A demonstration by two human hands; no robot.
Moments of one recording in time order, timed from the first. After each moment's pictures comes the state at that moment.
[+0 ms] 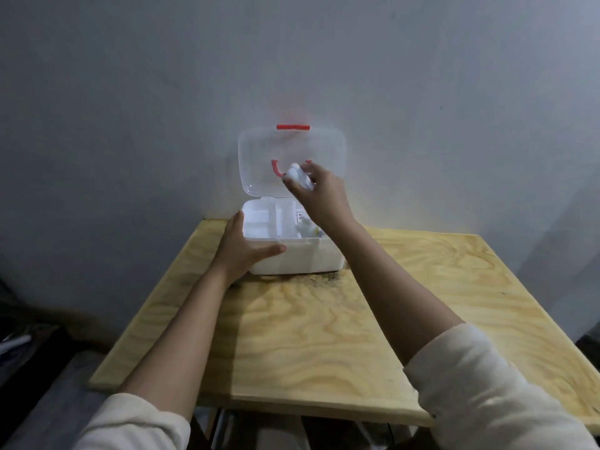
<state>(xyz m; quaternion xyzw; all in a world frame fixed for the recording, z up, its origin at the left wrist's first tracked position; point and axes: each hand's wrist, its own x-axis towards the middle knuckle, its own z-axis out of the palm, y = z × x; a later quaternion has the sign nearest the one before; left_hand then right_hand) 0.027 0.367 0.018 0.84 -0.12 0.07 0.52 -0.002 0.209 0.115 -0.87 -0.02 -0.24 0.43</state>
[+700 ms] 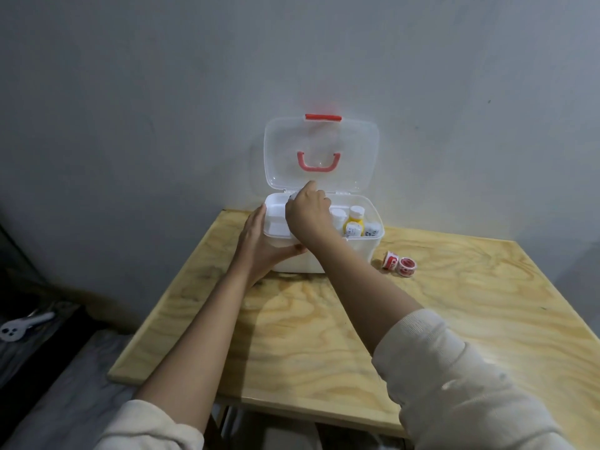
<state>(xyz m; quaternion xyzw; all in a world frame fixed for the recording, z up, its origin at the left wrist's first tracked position) 0.029 0.367 0.009 0.83 -0.11 0.11 0.53 0.040 0.266 0.074 -0.95 0.07 -0.14 0.27</state>
